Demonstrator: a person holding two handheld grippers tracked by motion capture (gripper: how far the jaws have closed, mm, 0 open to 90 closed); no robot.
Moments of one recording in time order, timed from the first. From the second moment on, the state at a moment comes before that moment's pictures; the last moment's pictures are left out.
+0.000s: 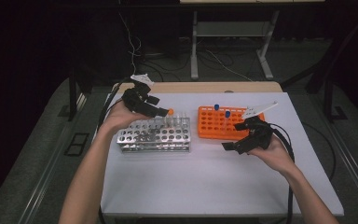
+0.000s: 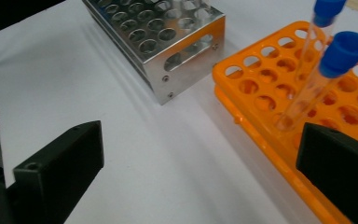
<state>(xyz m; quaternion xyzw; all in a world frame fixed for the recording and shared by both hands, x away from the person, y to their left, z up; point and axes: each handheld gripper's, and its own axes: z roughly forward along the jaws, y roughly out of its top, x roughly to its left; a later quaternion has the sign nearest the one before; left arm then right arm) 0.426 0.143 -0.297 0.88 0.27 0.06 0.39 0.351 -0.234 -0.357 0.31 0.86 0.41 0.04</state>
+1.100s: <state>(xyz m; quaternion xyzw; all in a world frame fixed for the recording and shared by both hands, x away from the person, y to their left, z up) 0.344 0.160 -0.313 0.86 0.27 0.06 0.43 0.410 -0.243 -0.390 0.36 0.84 0.40 0.07</state>
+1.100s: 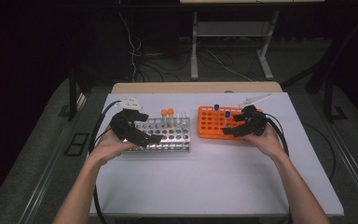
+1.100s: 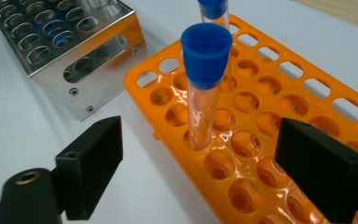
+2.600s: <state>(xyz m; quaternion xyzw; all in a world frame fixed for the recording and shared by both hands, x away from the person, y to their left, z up) 0.335 0.155 -0.323 0.87 0.26 0.06 0.42 0.404 -0.239 -0.362 0.35 0.83 0.41 0.11</state>
